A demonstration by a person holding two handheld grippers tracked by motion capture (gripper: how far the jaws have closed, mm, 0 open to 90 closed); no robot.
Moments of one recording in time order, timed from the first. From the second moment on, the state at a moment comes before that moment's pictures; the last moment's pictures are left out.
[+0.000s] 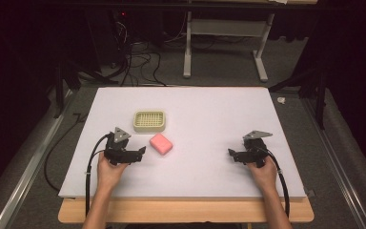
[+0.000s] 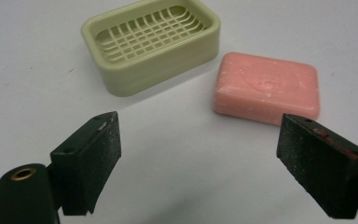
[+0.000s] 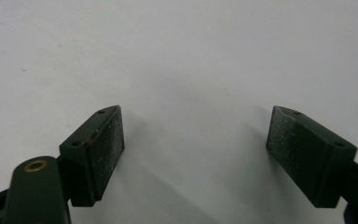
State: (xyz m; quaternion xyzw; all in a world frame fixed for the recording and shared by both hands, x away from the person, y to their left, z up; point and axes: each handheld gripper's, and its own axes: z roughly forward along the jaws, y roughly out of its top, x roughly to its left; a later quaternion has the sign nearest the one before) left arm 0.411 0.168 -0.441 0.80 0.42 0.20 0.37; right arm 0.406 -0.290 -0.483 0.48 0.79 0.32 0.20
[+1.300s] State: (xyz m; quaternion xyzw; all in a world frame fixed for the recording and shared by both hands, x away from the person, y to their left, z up) left arm 0.439 0.096 -0.444 0.85 0.37 0.17 0.34; right arm 0.406 -0.290 -0.483 0.48 0.79 0.32 0.20
